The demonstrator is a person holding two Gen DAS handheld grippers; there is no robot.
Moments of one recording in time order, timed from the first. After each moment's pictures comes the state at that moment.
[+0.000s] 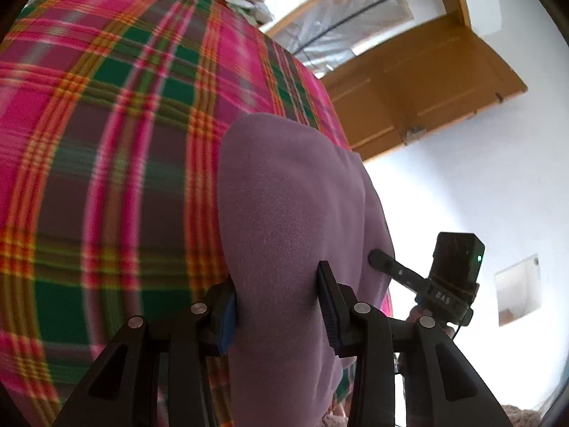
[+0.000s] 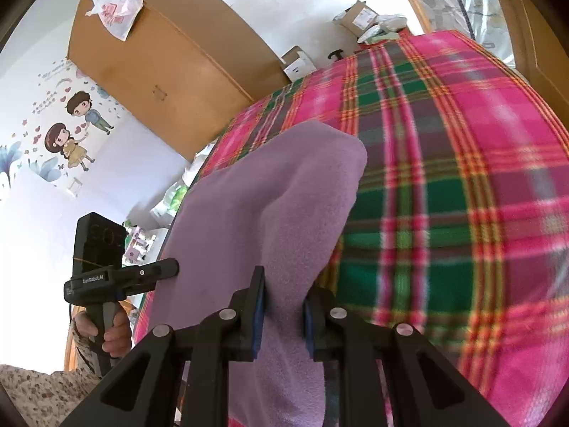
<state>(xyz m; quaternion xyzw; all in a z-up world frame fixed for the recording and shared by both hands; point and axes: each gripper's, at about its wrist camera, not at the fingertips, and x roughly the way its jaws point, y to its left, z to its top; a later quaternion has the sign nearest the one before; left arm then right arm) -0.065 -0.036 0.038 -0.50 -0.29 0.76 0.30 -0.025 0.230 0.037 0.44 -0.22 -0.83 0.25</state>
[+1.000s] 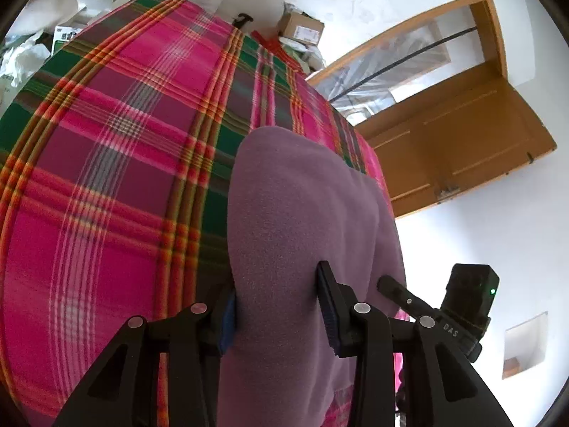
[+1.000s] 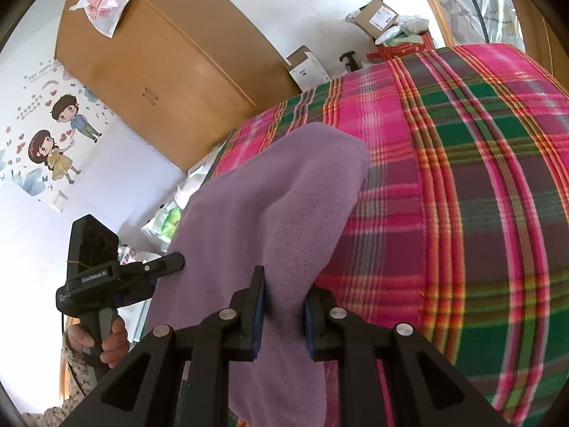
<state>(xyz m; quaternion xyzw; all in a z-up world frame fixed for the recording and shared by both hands) -0.200 -0.151 0.022 -0.49 -0.32 0.78 0.21 -0.140 0.142 0.033 0.44 -0.22 -0.84 0.24</state>
